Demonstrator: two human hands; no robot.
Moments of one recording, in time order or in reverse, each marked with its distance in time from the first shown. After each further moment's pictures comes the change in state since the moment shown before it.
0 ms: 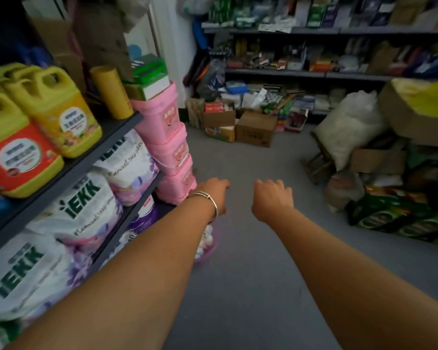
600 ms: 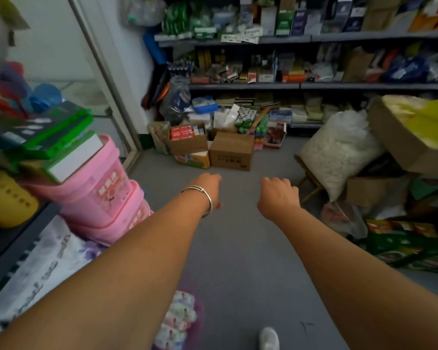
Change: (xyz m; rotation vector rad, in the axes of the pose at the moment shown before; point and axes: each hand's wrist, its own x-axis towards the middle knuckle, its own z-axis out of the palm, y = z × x) left_hand 0.370 0.019 -0.125 0.038 -0.055 0.068; right_hand 0.350 0.081 -0.082 0.085 0.015 0.190
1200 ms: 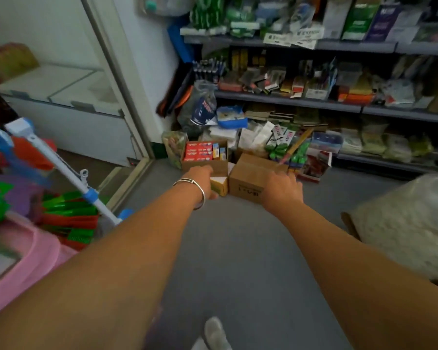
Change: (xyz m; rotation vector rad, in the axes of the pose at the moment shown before) left_hand 0.385 -0.098 -0.120 -0.170 0.060 -0.221; right_hand 0.433 -0.067 -0.058 0.011 -0.015 -0.110
